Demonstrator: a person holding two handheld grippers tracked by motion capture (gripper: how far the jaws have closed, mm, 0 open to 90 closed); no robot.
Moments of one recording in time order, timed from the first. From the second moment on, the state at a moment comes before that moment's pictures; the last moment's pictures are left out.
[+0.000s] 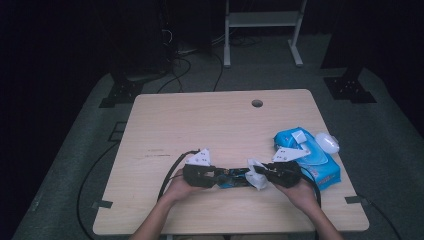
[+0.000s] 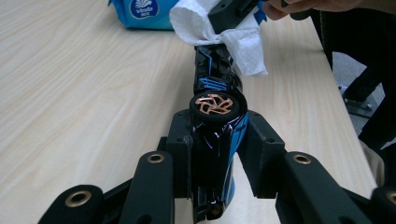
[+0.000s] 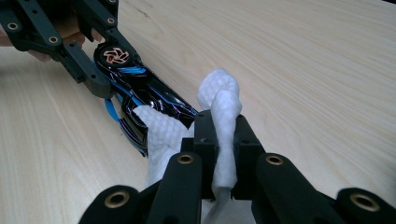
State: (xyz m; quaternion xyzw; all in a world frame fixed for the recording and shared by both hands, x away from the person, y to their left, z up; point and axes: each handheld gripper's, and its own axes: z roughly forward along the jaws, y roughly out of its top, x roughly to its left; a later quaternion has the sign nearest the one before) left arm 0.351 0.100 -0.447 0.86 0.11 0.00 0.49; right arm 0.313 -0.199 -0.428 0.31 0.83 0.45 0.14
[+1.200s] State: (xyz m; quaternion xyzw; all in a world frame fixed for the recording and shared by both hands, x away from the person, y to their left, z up) left arm 0.356 0.117 -0.453 0.81 0.23 -0.12 0.53; right arm 0.281 -0.195 -0.435 0.27 0.82 0.48 0.14
